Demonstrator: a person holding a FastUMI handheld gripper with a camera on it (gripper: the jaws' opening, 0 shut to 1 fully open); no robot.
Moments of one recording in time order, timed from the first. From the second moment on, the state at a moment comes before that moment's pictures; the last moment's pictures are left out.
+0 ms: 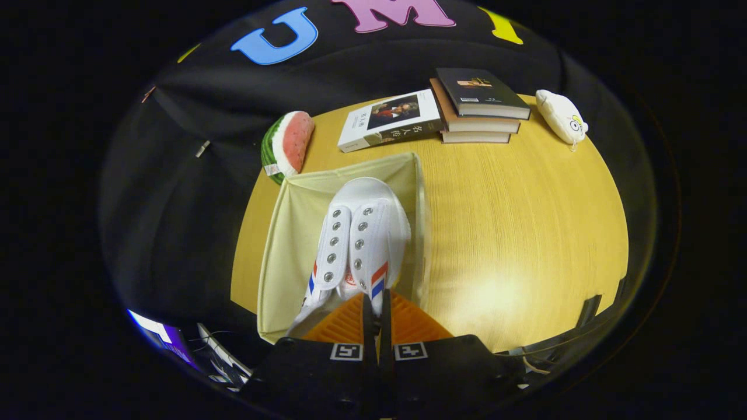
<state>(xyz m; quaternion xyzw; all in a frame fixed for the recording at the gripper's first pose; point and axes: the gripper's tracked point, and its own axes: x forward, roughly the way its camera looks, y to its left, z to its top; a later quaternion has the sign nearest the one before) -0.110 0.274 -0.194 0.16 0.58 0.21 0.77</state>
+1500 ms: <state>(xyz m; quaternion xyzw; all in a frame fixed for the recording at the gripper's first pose) 0.056 0.070 -0.090 0.10 0.27 0.09 0.95</state>
